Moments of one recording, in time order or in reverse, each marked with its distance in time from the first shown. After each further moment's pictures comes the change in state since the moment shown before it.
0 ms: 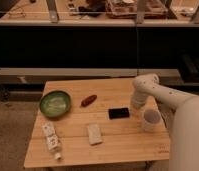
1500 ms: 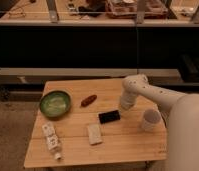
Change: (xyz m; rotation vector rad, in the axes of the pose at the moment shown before) arm -0.081 -0.008 0.005 -0.009 -0.105 -0.156
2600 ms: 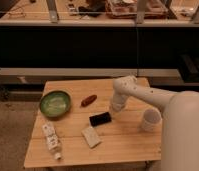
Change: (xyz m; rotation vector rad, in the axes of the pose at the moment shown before) arm -0.053 -0.014 0.013 -0.013 -0.040 -0.113
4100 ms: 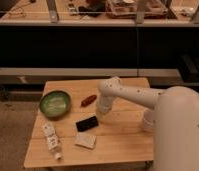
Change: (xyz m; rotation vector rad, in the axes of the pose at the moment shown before) arm -0.087 -0.021 0.019 -0.029 -0.063 -0.164
